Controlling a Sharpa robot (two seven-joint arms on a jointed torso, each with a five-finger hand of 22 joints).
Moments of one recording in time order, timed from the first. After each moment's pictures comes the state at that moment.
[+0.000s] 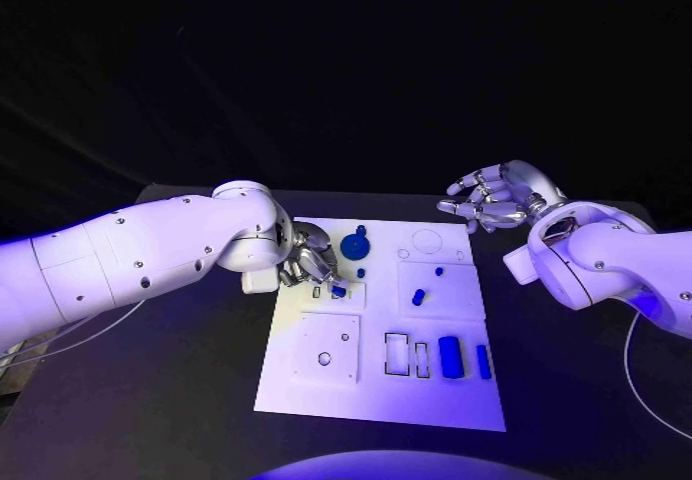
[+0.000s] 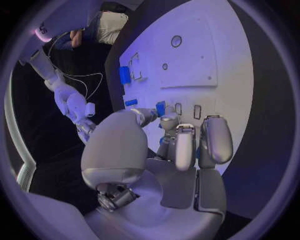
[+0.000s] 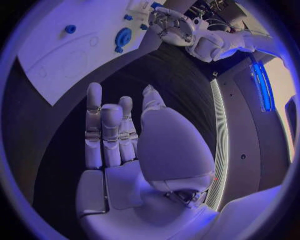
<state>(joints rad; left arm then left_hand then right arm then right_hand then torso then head) 1.33 -0.65 -0.08 1.42 -0.82 0.34 -0.54 1.21 -0.14 0.67 0.30 0.21 0.72 0.08 0.88 0.71 1.20 0.00 1.21 0.90 1.47 -0.06 1.52 1.31 0.09 1.41 0.04 1.39 1.16 1.35 -1.00 -0.16 1.72 -0.78 -0.65 -0.12 1.41 -0.12 -0.11 0.29 0.28 0.90 0.13 0.26 0.50 1.16 0.05 0.75 0.79 1.37 -0.02 1.00 0.77 0.18 1.14 0.09 0.46 0.75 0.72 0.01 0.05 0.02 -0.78</state>
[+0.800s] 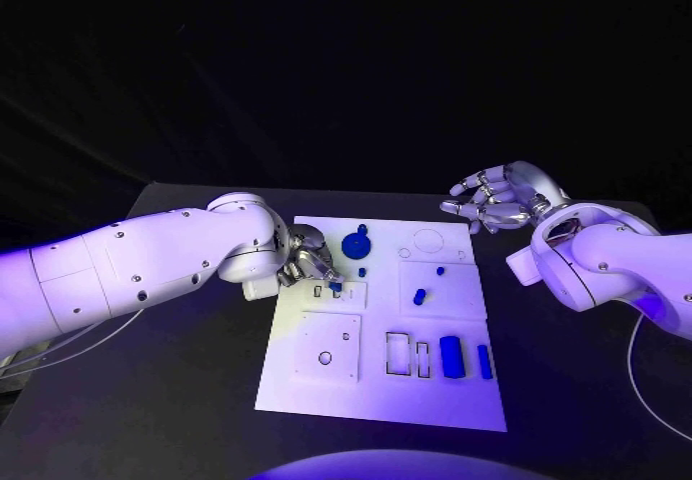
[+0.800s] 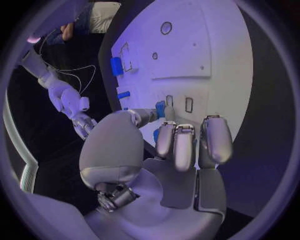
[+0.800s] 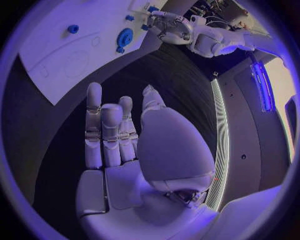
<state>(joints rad) 1.30 -0.68 -0.08 1.45 -0.88 0.19 -0.53 1.13 -0.14 0.75 0.25 0.22 0.73 0.07 0.90 0.74 1.40 -0.01 1.44 1.26 1.47 -0.07 1.52 1.31 0.09 1.41 0.04 1.39 1.16 1.35 -1.00 -0.16 1.72 -0.78 -0.65 -0.11 1.41 -0.12 -0.11 0.29 0.28 0.90 0.13 0.26 0.50 1.16 0.05 0.75 0.78 1.37 -0.02 1.00 0.77 0.18 1.14 0.09 0.46 0.75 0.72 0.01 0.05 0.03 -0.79</state>
